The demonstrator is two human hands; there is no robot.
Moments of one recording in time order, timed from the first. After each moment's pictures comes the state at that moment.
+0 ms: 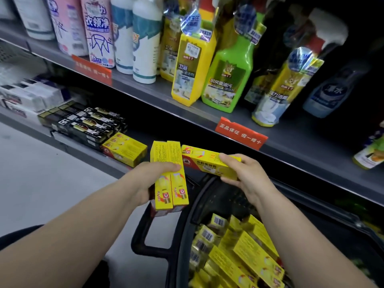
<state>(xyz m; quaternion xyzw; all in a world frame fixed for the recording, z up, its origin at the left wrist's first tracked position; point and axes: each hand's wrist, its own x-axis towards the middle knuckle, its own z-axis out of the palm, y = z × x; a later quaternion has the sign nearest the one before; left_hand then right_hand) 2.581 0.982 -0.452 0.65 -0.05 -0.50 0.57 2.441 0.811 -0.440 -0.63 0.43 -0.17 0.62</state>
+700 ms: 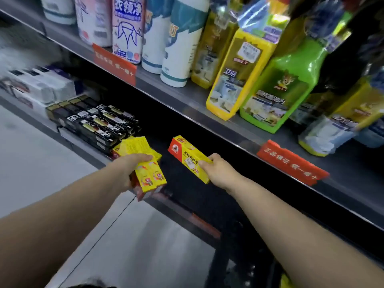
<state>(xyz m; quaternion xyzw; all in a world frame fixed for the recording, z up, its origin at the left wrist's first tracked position) 2.717 0.975 -0.533 0.61 0.11 -0.43 0.66 2.593 0.798 -0.502 -0.86 0.37 0.04 0.35</state>
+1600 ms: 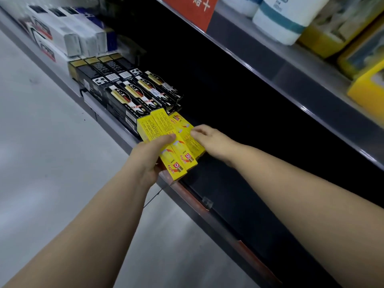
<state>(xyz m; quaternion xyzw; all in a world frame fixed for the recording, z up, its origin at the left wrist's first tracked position) 2.793 0.972 -0.636 0.50 0.15 -0.31 0.79 2.772 0.811 -0.607 -0.90 0.21 0.14 0.36</state>
